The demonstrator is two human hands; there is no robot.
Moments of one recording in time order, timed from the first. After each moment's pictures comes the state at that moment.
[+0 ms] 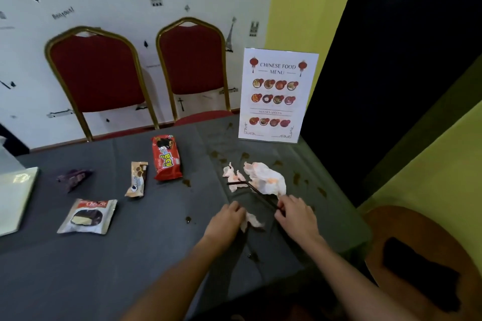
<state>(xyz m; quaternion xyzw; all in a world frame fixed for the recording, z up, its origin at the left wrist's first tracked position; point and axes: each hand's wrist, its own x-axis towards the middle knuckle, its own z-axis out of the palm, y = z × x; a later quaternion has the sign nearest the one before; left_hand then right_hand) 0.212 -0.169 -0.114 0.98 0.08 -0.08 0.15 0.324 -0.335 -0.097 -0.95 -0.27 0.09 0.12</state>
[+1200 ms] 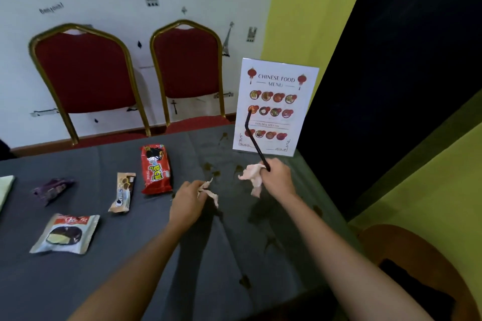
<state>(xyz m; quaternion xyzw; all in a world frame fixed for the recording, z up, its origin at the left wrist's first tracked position) 0.245 -0.078 -0.099 0.87 0.31 0.10 0.37 0.396 -0.244 -0.030 -0.90 -0.20 0.10 0.38</state>
